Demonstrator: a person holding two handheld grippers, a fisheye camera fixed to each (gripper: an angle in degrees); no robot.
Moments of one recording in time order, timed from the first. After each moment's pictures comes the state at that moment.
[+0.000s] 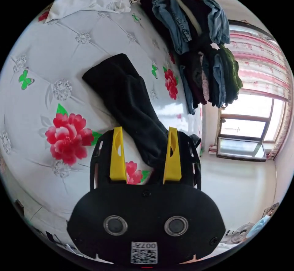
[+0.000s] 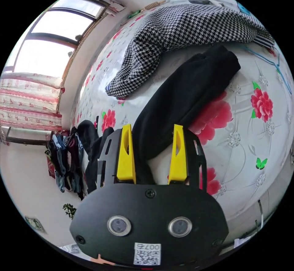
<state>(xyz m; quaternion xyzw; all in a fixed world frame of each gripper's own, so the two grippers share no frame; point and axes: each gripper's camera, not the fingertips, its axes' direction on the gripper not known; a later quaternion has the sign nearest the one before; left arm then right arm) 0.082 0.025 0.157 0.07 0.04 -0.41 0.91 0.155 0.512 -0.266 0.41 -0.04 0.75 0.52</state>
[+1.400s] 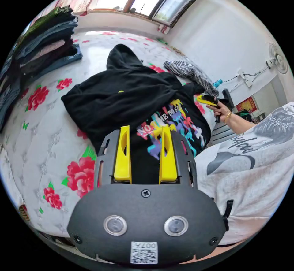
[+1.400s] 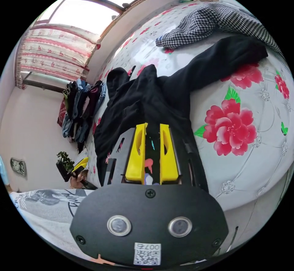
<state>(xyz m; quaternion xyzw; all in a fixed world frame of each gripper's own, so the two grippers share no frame) 0.455 0.062 0.244 -0.16 0.03 0.23 0.96 -0.008 0.512 -0.227 0.42 -0.06 0.60 0.68</state>
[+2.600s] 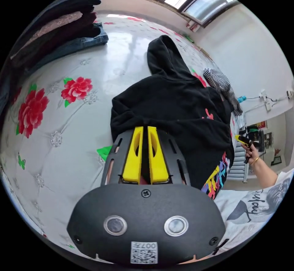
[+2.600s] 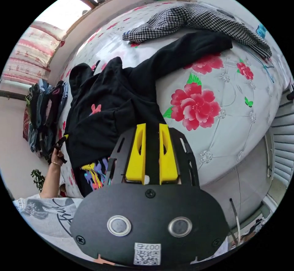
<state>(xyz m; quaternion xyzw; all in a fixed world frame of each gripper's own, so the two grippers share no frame) 0.363 -0.113 0.363 -0.19 0.00 0.16 0.97 -0.019 0.547 -0.236 0.31 0.03 0.72 0.61</state>
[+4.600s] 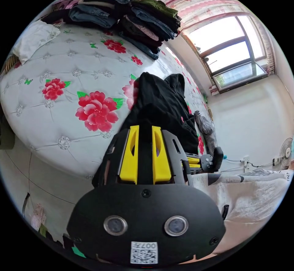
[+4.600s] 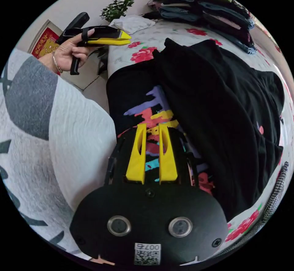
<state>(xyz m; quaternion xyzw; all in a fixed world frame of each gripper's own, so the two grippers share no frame) 0.301 0.111 0.103 -0.01 0.01 -0.13 0.99 -0.139 0.265 -0.175 0.13 0.01 0.02 0.99</state>
